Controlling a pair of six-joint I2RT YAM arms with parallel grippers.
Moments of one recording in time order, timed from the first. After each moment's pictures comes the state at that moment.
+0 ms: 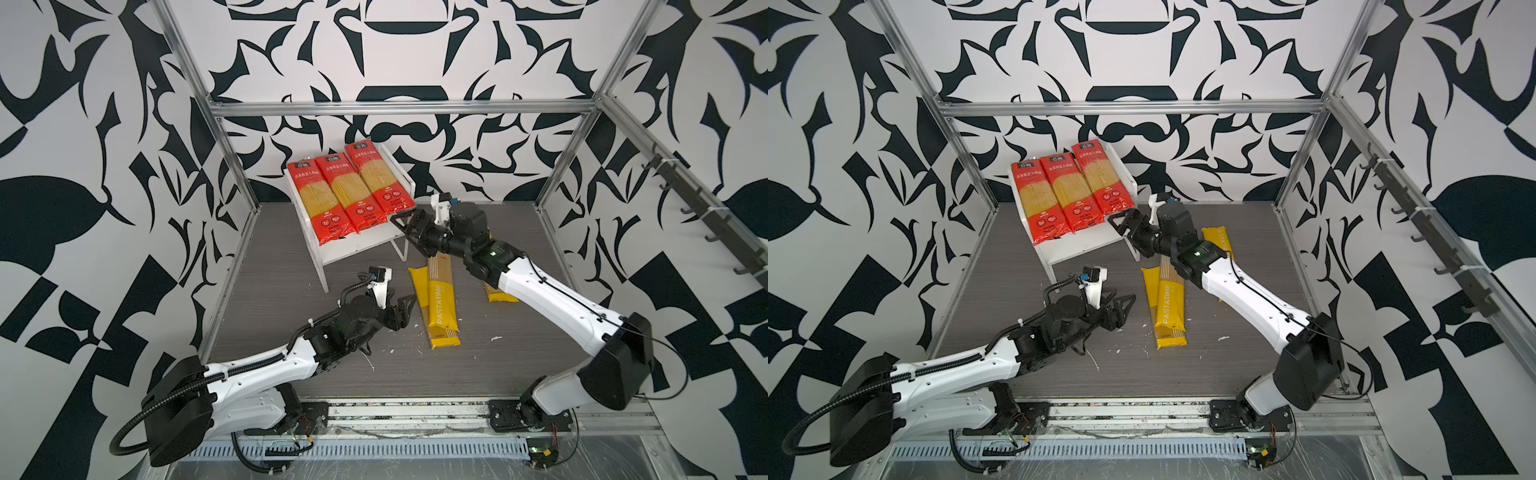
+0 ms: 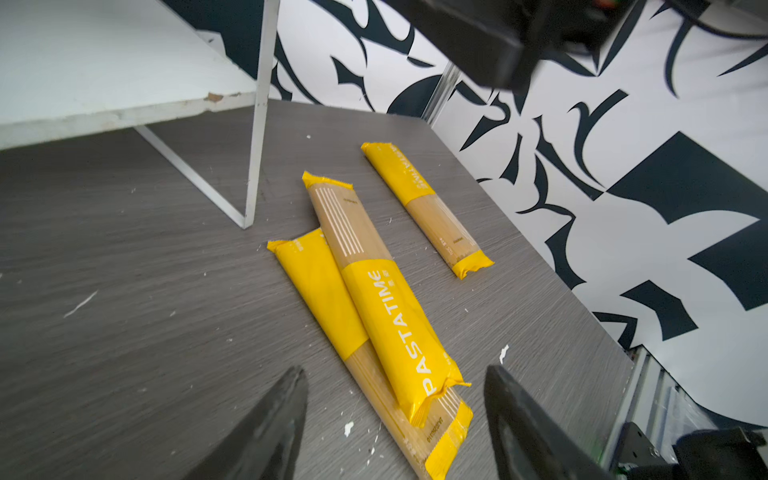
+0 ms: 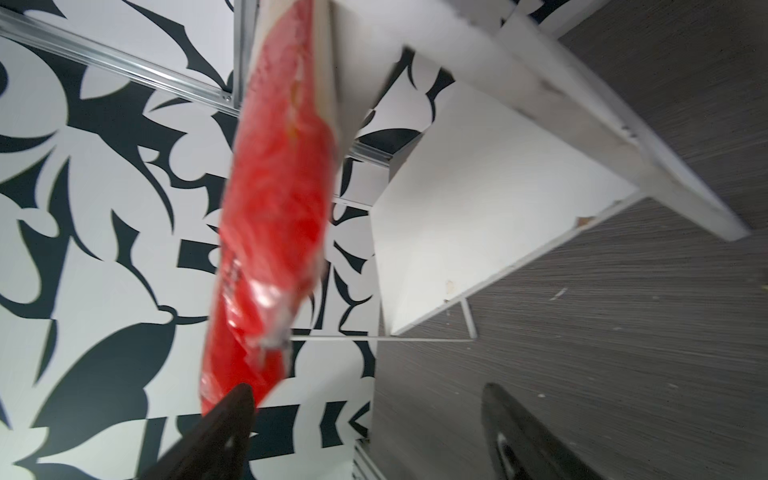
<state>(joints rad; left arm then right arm) -1.01 1.13 0.59 0.24 -0.22 -0.54 0.61 1.44 1.28 -0.15 -0.29 1.10</state>
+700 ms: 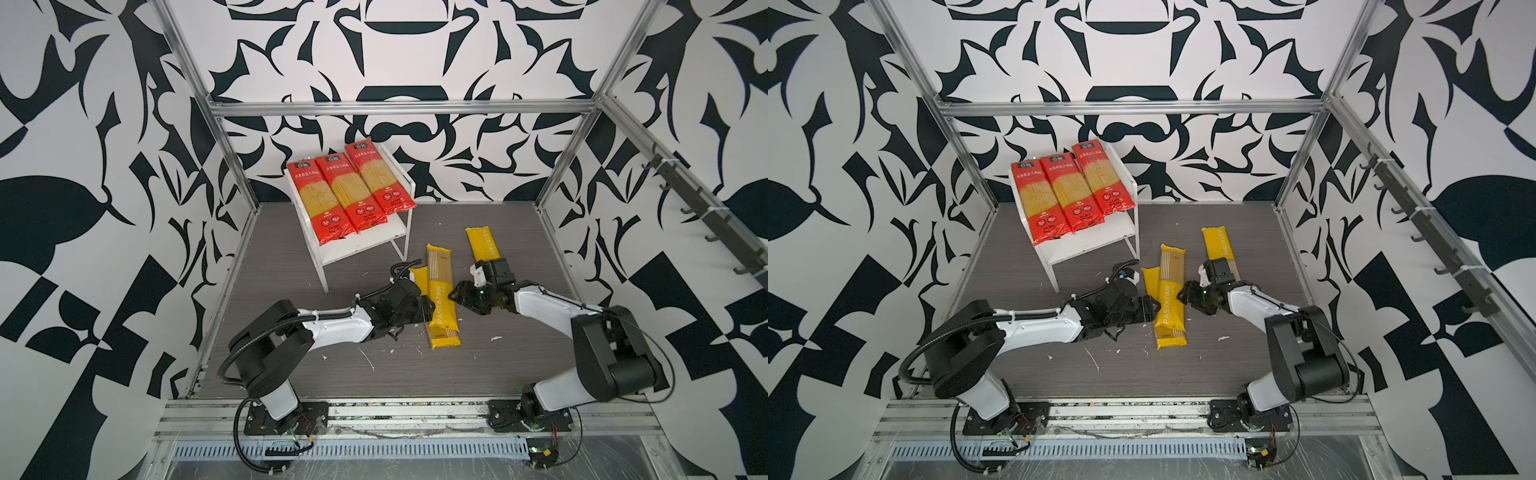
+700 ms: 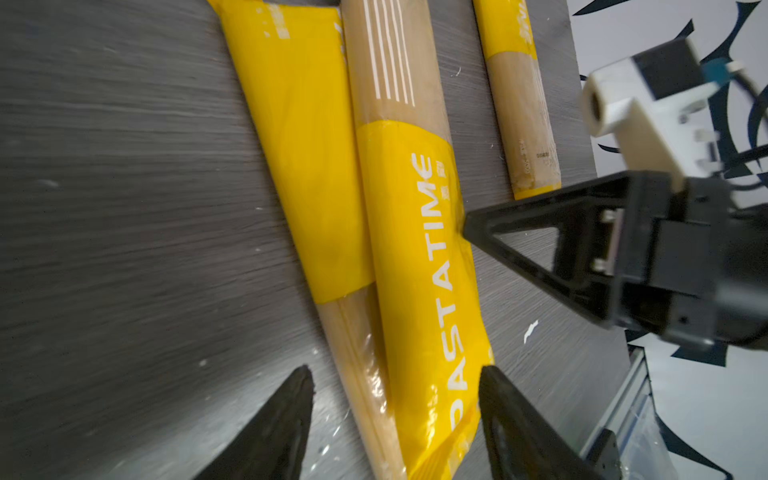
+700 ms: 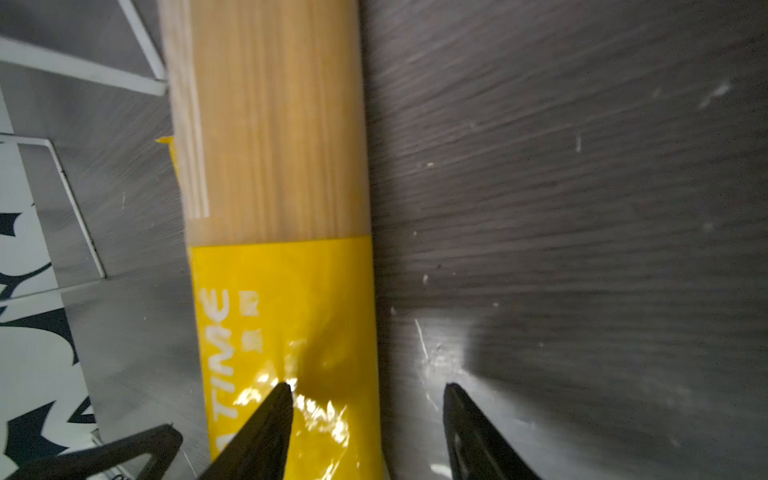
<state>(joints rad) -0.97 1.69 0.89 0.11 0.02 -0.94 0.23 1.53 0.71 -0.22 -0.40 0.62</state>
